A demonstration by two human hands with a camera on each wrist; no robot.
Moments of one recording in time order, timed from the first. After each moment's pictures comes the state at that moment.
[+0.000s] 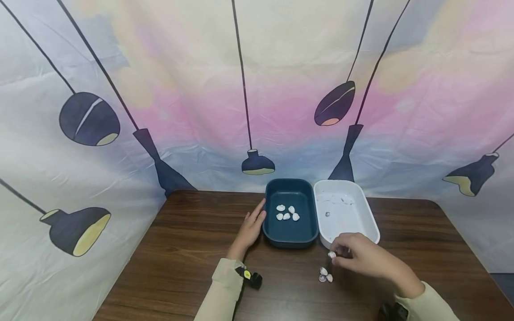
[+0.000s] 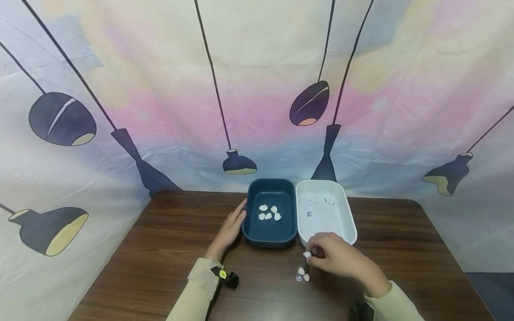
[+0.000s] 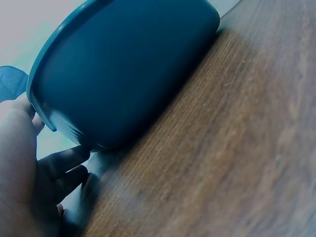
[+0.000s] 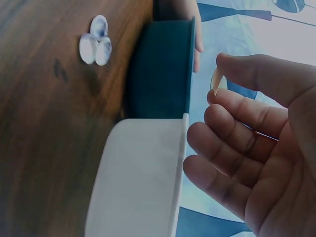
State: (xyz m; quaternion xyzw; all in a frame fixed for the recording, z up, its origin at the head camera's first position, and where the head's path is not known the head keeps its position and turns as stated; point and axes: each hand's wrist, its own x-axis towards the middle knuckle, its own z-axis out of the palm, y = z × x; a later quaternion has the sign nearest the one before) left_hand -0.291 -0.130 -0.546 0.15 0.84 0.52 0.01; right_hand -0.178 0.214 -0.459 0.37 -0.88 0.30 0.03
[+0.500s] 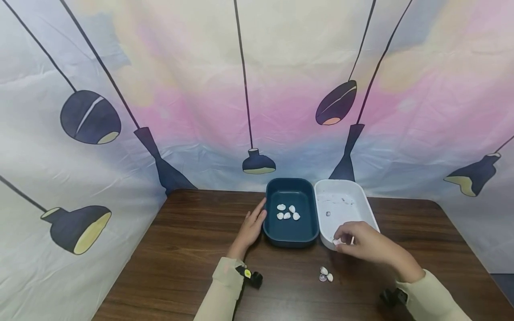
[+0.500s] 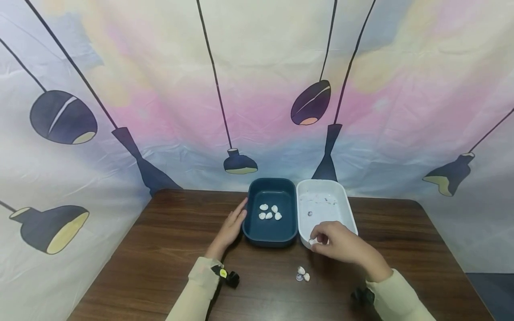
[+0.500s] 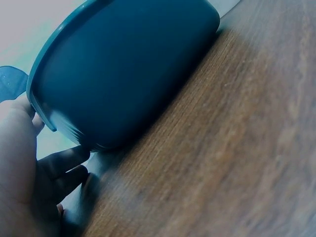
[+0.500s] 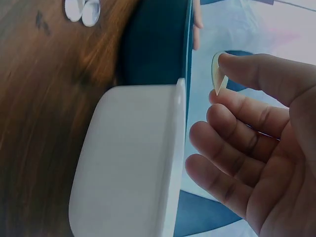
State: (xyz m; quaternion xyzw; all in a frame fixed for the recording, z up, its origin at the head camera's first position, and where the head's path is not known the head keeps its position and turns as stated) left_hand -0.291 -0.129 -0.545 0.15 0.84 0.52 0.01; right_hand -0.198 0.226 -0.450 0.34 -0.89 0.30 0.03
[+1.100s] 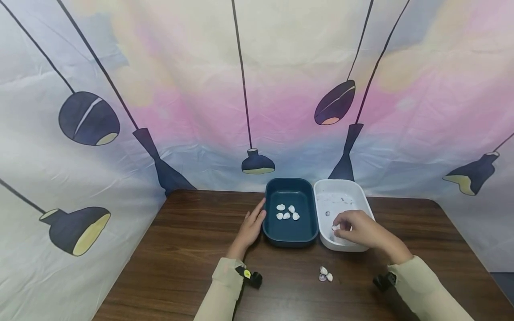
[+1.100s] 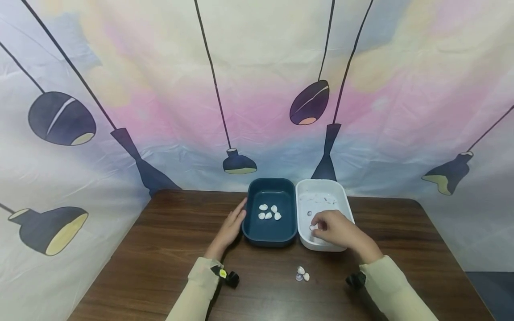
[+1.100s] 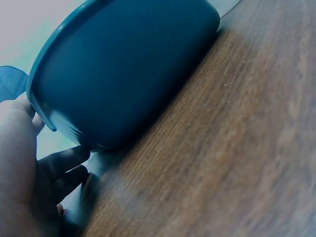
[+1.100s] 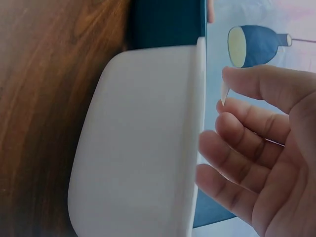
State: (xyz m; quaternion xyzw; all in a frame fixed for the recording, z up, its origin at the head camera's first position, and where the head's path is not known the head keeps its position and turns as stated) left_hand -0.291 -0.130 -0.545 0.15 0.84 0.53 0.01; right_hand -0.231 0.230 -0.454 0.26 -0.92 0.29 0.00
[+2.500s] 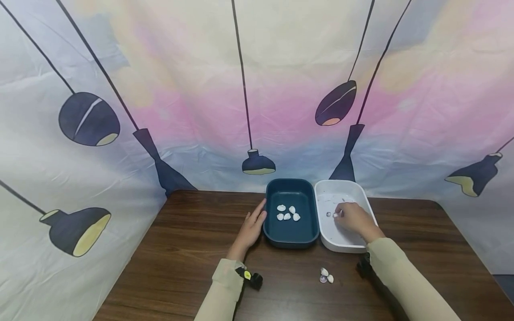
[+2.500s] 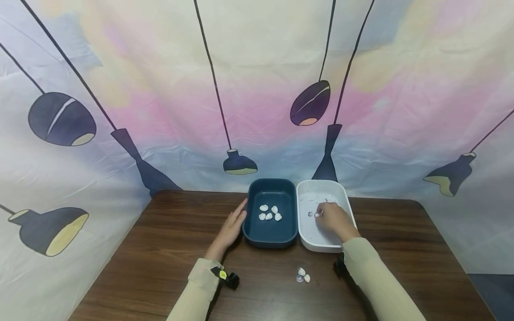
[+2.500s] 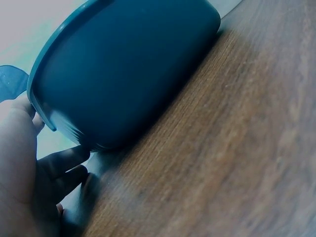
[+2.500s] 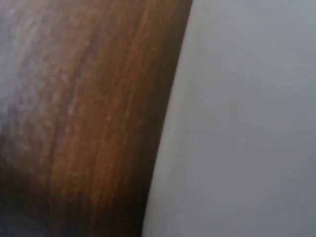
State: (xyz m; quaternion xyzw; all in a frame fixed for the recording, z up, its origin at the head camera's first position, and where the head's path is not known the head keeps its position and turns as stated) left_hand -0.293 -0.130 -0.548 0.15 0.84 0.52 0.01; right_hand -0.290 0.231 -0.500 0.06 -0.97 0.23 -0.04
